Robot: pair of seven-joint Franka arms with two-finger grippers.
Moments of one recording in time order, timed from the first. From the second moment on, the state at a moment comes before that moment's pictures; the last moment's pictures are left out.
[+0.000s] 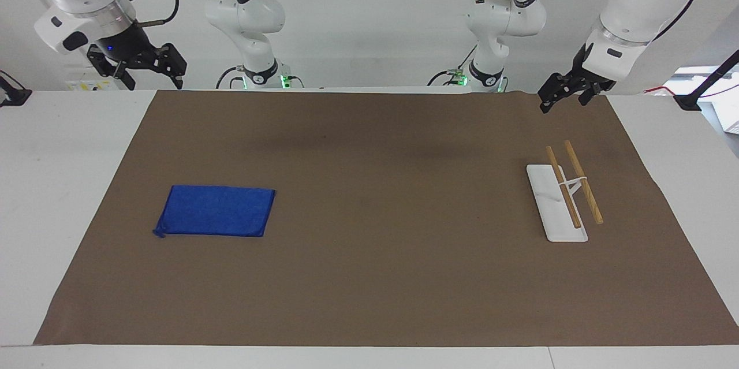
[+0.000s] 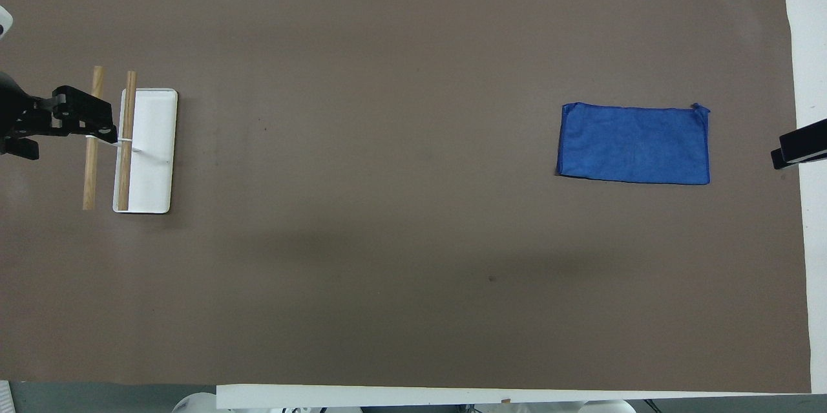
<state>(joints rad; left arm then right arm) -0.23 -0.04 0.03 -1.59 -0.01 1.46 -0.31 -0.16 -0.03 0.08 -1.50 -0.04 1.34 -0.12</state>
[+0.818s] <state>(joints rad) -0.23 -0.04 0.03 -1.59 -0.01 1.46 -0.31 -0.19 -0.03 0.08 -1.51 -0.03 1.38 -0.13</state>
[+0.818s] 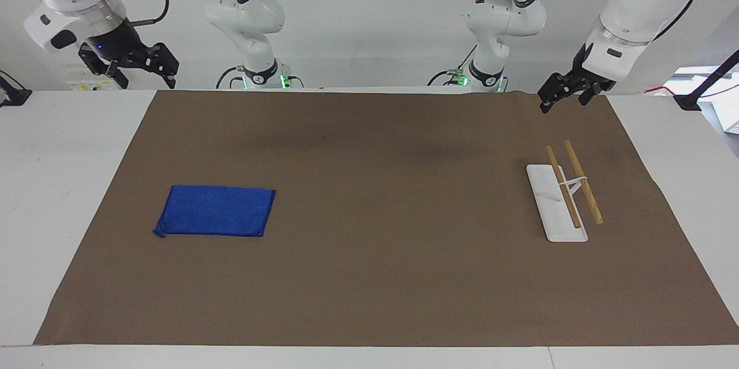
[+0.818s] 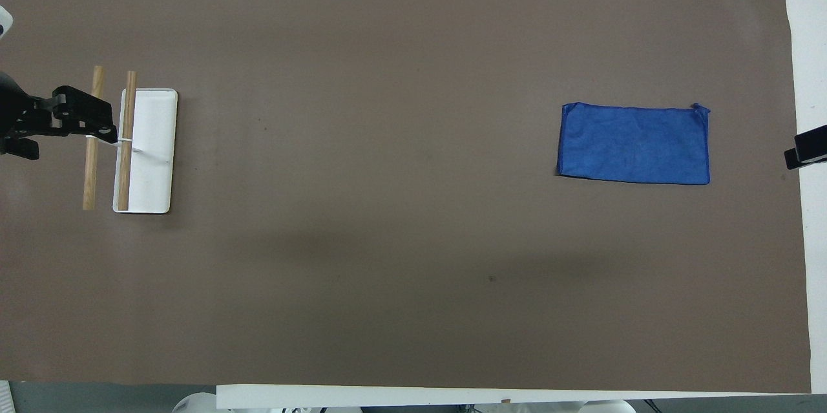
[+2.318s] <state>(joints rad) -0.23 -0.04 0.03 -1.59 -0.01 1.46 -0.31 -0.12 0.31 0.08 -2.08 -0.02 2.40 -0.18</state>
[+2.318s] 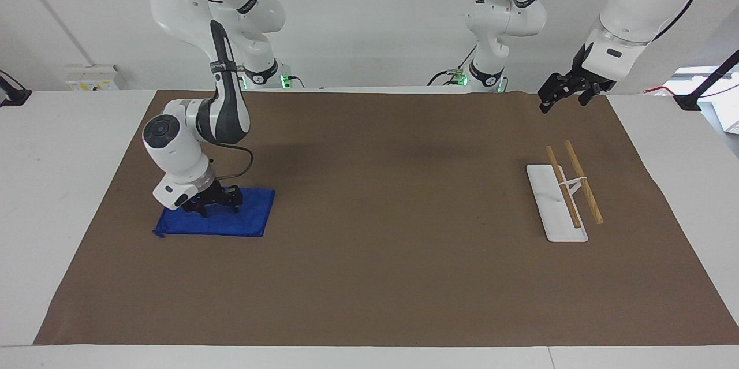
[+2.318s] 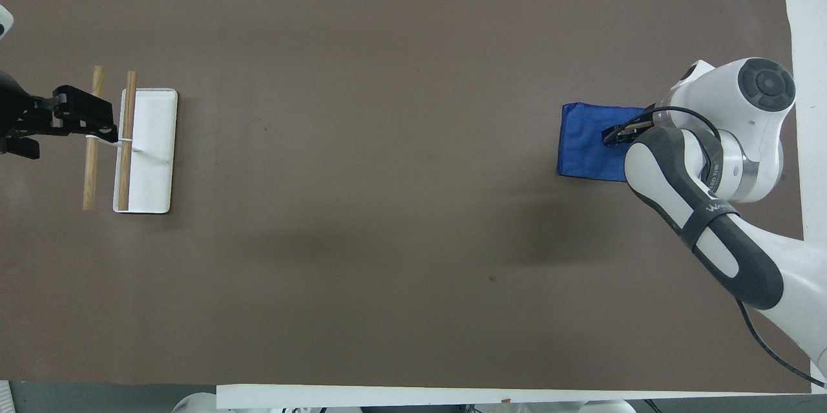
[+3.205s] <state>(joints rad) -0.15 -0.04 0.04 -1.59 -0.01 1.46 -0.06 -0.07 0.28 0.13 -1.83 0.00 2.03 -0.15</state>
